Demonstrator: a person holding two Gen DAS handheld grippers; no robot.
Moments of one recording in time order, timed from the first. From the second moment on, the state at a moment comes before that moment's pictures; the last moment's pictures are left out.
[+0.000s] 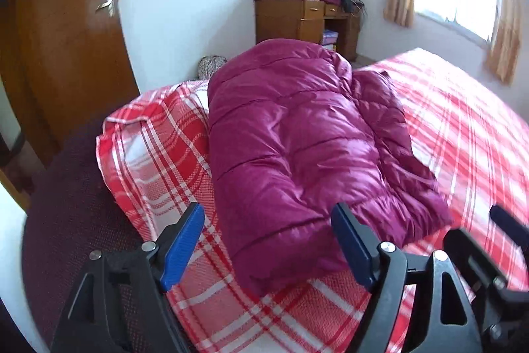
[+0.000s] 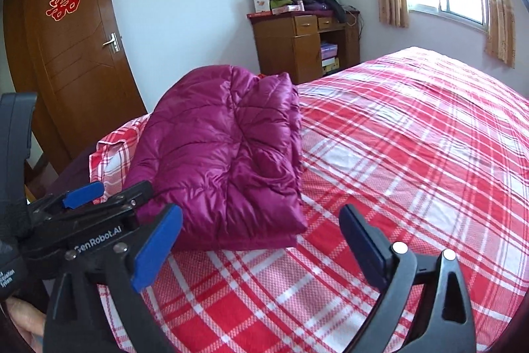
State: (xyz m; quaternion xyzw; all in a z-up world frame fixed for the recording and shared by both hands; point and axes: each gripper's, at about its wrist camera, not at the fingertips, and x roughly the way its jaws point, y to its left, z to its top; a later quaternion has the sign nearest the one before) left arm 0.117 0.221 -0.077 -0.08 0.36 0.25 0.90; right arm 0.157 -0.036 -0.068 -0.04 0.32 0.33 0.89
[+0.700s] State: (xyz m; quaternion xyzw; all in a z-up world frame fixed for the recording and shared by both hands) left arm 0.018 0.195 0.009 -0.03 0.23 0.26 0.94; right arm 0.088 -0.065 0.024 0.00 0.19 0.29 0.94
